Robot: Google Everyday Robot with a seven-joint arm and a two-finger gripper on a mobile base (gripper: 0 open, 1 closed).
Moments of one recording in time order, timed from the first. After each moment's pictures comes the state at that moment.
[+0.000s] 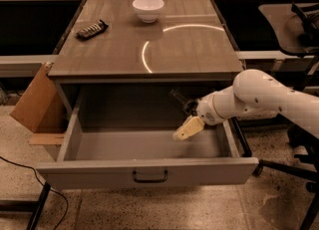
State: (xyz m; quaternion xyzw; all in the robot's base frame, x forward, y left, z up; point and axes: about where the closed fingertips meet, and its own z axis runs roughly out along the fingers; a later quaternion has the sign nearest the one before) arm 0.589 -0.106 0.671 -0.45 0.82 0.20 0.30
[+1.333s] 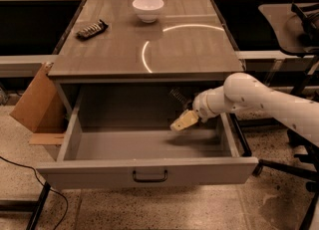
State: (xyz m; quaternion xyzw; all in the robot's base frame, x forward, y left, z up) arm 0.660 -0.105 0.630 -0.44 0.82 0.18 0.33
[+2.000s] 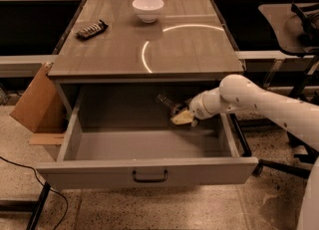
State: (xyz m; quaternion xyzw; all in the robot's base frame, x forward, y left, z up) arm 0.671 -0.096 0.612 -0.44 0.81 0.19 0.33
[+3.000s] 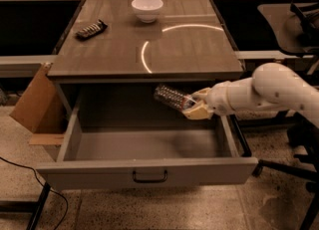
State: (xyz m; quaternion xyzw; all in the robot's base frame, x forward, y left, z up) arm 0.610 -0.112 0.715 -0.50 0.75 0.20 0.39
